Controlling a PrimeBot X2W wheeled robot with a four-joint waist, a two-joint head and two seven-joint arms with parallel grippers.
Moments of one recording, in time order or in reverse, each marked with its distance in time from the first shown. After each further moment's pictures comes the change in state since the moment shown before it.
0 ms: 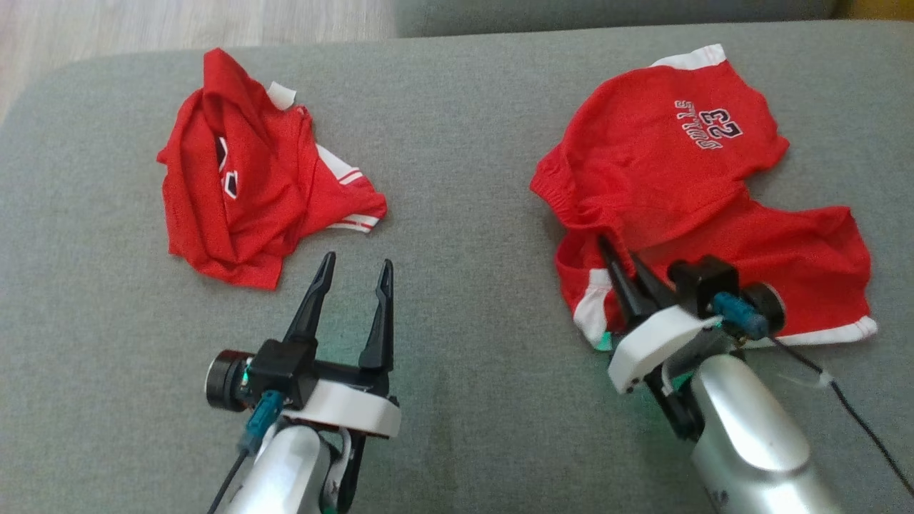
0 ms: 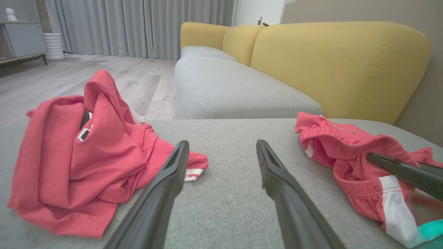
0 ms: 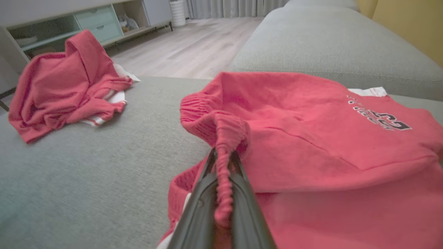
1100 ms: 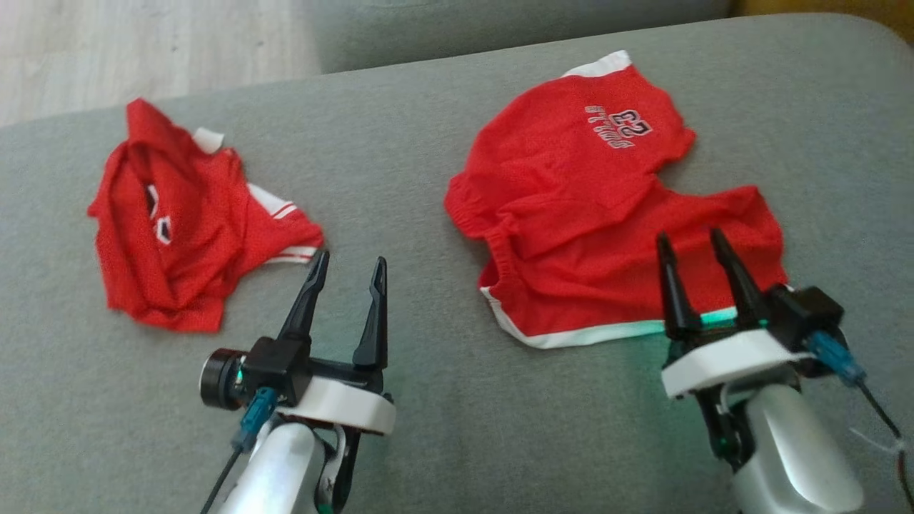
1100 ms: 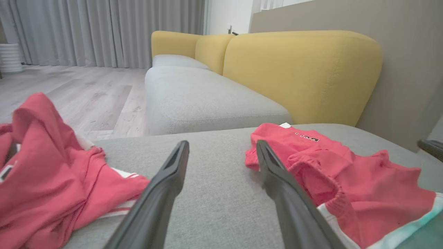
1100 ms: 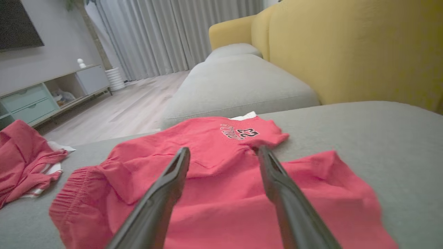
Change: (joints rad) left arm -0.007 0.000 0.015 0.011 0.003 -0.011 0.000; right arm 0.111 0.002 -0.180 -0.117 0.086 0.000 -0.100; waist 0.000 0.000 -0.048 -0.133
